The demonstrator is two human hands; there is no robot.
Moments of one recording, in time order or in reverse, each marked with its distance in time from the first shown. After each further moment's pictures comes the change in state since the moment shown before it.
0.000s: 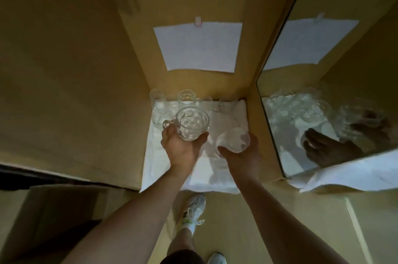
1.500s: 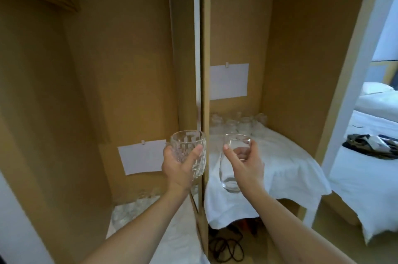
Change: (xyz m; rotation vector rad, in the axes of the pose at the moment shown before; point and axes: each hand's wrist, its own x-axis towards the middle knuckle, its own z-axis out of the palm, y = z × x) left_hand -0.288 0.302 -0.089 -0.684 -0.187 0.460; right_hand -0.170 -0.115 -0.375 0.372 0.323 -0.554
